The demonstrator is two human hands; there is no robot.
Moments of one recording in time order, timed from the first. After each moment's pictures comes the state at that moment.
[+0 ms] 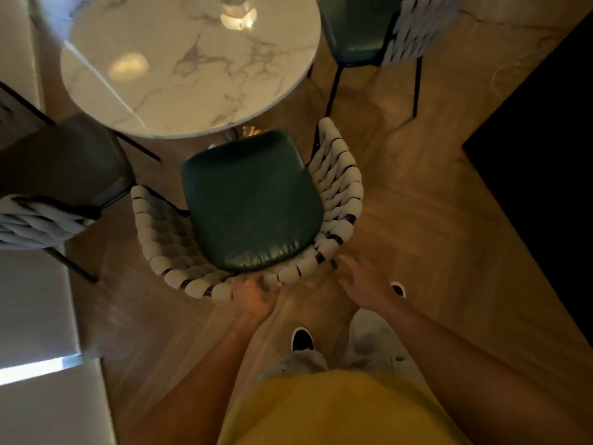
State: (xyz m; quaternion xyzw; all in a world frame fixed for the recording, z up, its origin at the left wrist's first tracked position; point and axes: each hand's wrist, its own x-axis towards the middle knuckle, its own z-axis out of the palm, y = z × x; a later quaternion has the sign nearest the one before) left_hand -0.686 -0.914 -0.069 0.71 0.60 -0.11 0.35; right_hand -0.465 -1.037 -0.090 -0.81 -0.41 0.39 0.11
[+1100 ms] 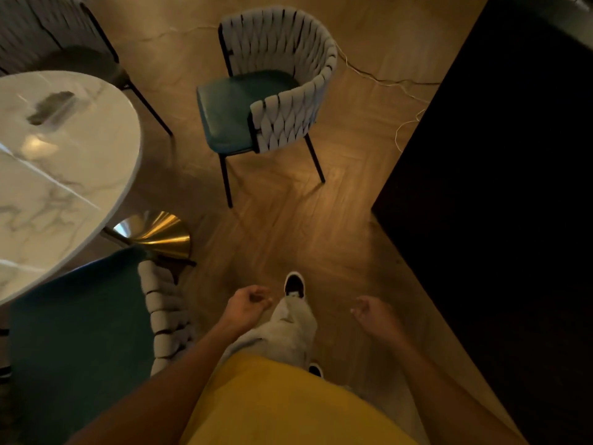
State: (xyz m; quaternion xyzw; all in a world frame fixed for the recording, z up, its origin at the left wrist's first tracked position) left_hand -0.149 -0.867 -0.071 0.70 0.50 -0.09 0.50; right_hand 0.052 -1.078 -0.081 -0.87 -0.19 0.42 0.18
